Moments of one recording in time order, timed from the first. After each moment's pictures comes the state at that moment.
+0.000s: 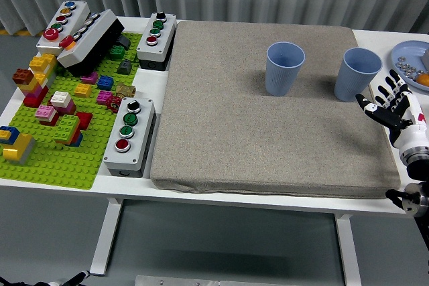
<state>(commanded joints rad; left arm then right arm) -0.15 0.08 -1.24 -0.18 1.43 -0.23 0.11 0.29 -0.21 1.21 1.19 -0.90 -0.31 0.10</state>
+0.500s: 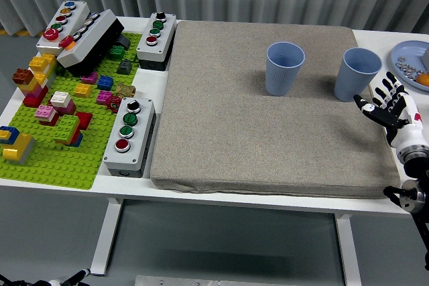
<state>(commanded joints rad) -0.16 0.08 -1.24 -0.18 1.43 -0.23 0.11 0.33 -0.20 1.19 1.11 -0.89 -0.29 0.11</state>
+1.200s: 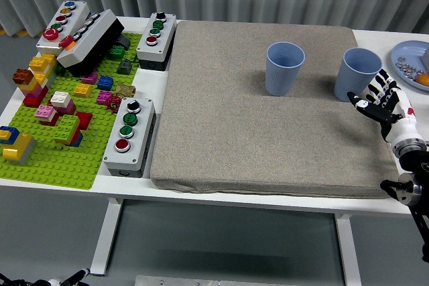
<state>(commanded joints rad) -0.16 0.08 -1.23 -0.18 1.43 -0.23 0.11 0.39 -0.20 1.17 1.06 -0.89 -0.26 0.10</state>
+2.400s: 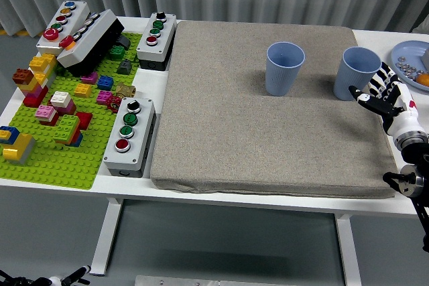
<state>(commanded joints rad) -0.17 0.08 -1.22 -0.18 1.43 -0.22 0.11 0.44 -0.19 1.18 0.99 -0.88 -0.23 0.10</state>
